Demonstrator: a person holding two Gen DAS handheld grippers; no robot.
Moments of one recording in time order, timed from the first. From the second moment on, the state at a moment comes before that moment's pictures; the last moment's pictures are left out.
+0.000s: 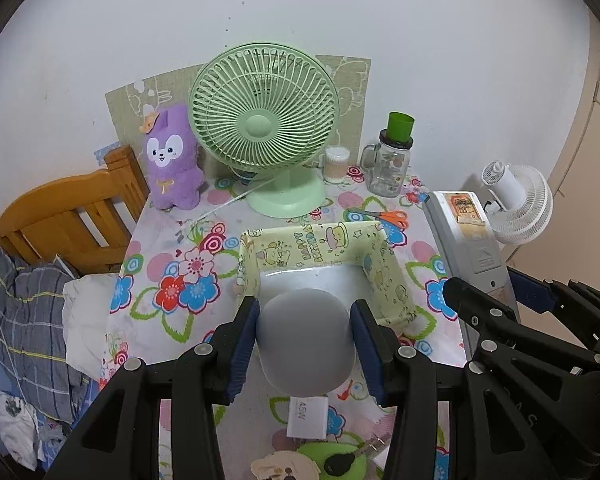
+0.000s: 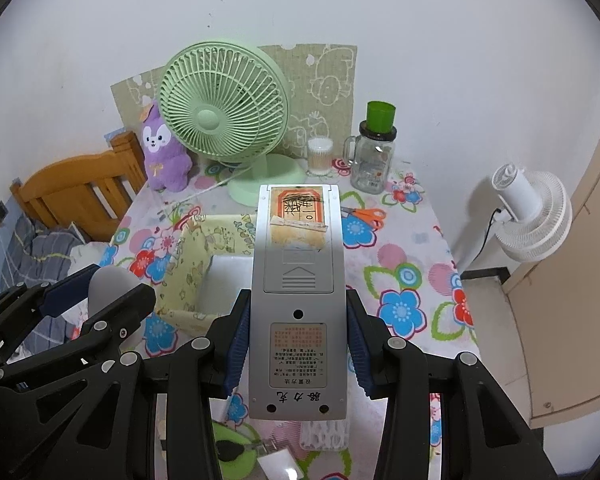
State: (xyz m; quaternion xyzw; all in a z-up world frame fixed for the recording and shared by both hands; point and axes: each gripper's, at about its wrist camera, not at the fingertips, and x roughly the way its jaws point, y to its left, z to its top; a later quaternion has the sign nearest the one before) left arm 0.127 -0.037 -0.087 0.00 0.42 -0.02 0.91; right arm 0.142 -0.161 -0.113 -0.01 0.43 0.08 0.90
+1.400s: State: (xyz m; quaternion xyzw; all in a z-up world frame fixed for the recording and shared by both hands) left arm 0.240 -0.023 -0.168 0.01 0.48 -0.01 0.88; right arm 0.256 -0.143 -0.202 0.00 0.49 0.07 0.87
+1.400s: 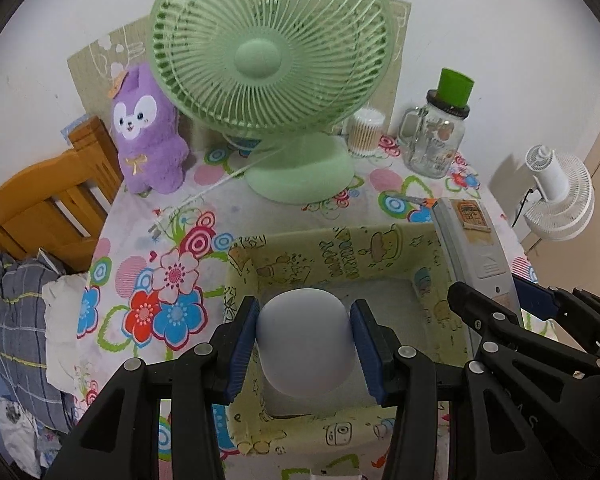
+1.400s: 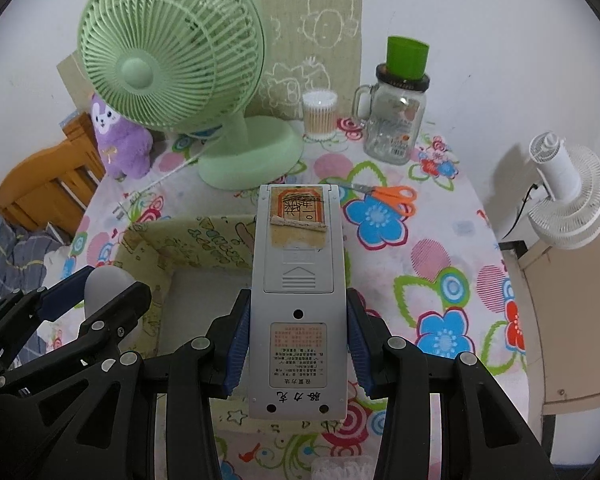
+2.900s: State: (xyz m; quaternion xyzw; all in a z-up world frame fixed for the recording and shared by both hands) left arm 0.216 -0.011 -0.158 -0.01 0.48 -0.01 0.88; right arm 0.235 -0.158 -0.202 0.01 0.50 0.01 0.86
